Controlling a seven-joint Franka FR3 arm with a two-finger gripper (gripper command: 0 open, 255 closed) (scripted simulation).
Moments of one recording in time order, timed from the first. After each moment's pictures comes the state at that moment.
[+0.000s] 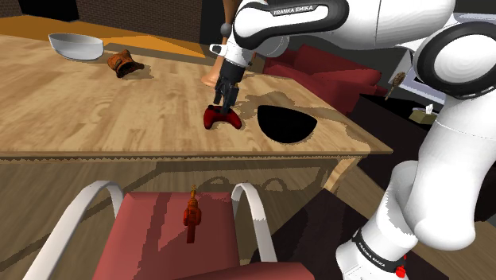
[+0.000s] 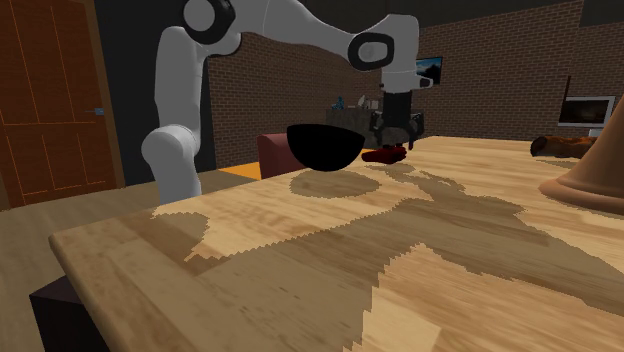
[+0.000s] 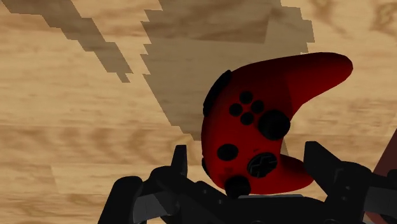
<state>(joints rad) 0.40 0.17 -0.20 -1.76 0.25 1.99 -1.07</state>
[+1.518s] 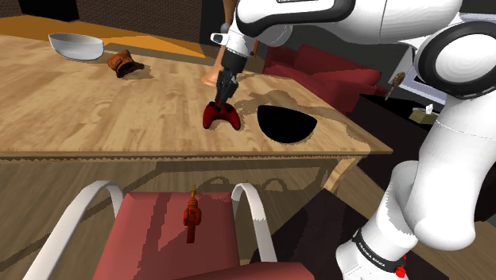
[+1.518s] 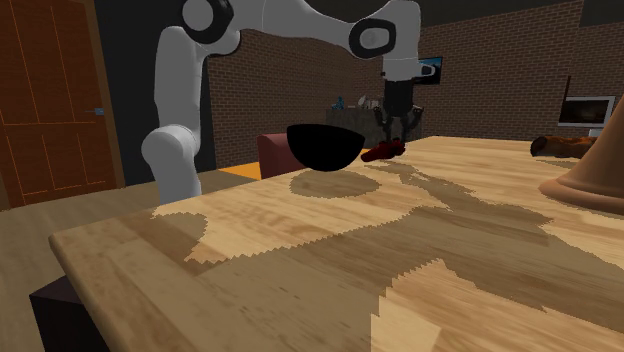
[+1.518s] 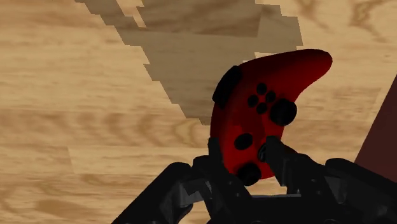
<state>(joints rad) 0.40 0.16 -0.20 -1.69 0.24 1.92 -1.05</state>
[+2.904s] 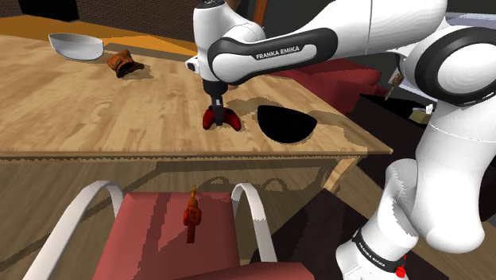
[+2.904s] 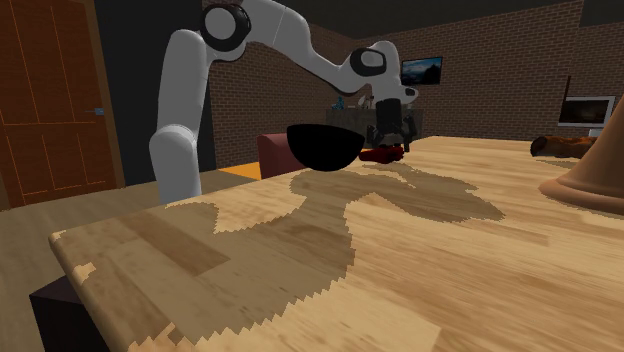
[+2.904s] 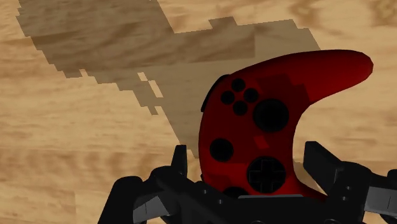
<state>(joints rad) 0.60 0.24 -0.20 -1.72 -0.30 1.93 -0.54</state>
